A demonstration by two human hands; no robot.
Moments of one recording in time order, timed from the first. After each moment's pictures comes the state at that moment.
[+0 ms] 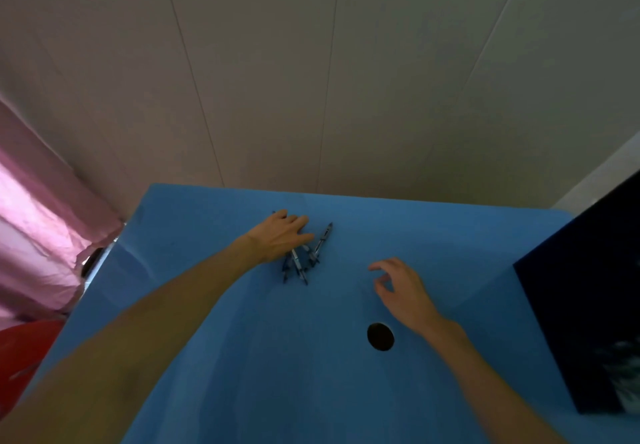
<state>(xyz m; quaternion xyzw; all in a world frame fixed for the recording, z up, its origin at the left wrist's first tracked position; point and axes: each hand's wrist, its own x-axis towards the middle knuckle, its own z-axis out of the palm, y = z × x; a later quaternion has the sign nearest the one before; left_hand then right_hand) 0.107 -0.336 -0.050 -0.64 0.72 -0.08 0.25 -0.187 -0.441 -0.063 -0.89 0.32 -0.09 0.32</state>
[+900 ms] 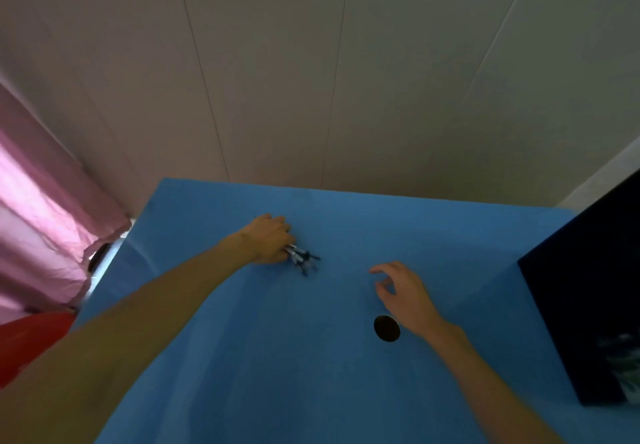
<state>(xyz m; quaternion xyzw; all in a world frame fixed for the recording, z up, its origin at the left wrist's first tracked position) 0.116 -0.301 -0.045 -0.70 0.69 0.02 0.21 -0.192 -0.421 -0.066 -0.89 0.31 -0.10 0.32</state>
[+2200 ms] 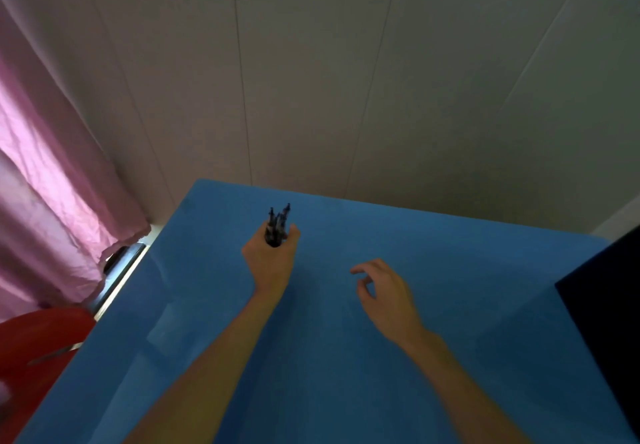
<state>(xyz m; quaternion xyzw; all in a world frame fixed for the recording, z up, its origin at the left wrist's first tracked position) 0.065 -0.241 -0.062 -0.74 0.10 0.00 -0.66 -0.119 -0.351 -0.066 -0.91 0.25 -0.19 0.27</state>
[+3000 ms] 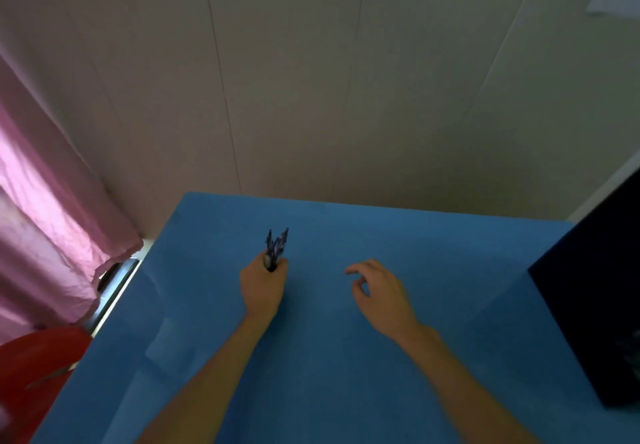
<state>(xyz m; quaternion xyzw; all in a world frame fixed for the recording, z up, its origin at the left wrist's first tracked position) 0.039 -0.221 -0.074 -0.81 0.13 0.12 -0.57 -0.141 -0.353 -0.048 -0.91 0.27 -0.16 0.27</state>
